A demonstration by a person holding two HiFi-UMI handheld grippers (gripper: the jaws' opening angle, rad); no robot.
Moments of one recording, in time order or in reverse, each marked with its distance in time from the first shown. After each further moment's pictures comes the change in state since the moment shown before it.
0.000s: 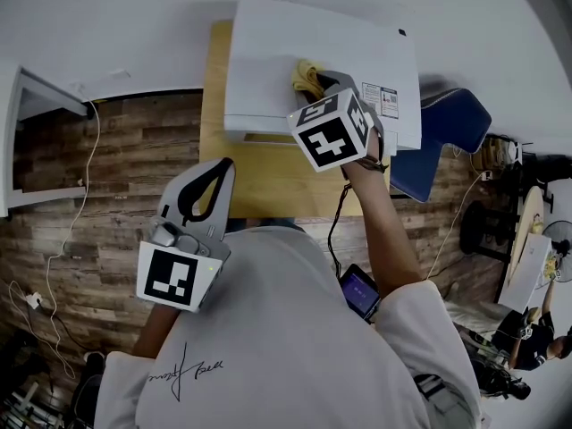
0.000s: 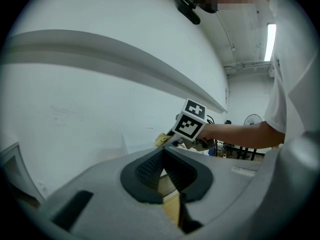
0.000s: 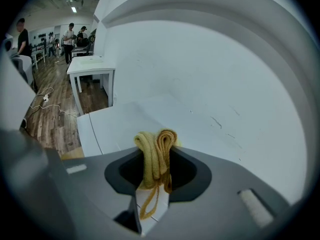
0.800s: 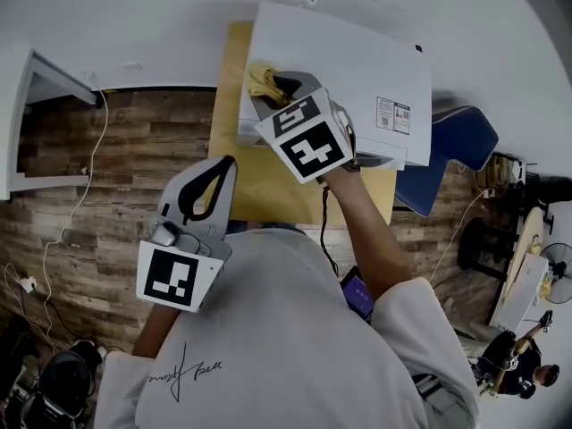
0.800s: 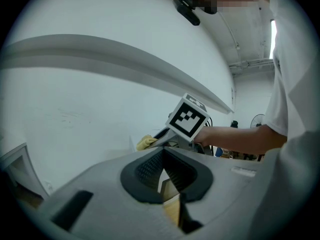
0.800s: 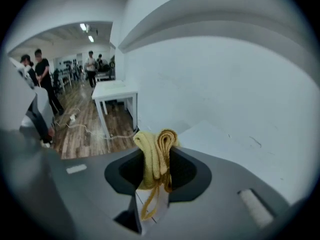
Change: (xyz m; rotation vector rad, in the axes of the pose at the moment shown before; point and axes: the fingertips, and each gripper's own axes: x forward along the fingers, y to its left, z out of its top) left arm -0.002 0.021 0.007 -0.014 -0.011 0.069; right arm 0.004 0.079 0.081 0.019 -0.212 0.299
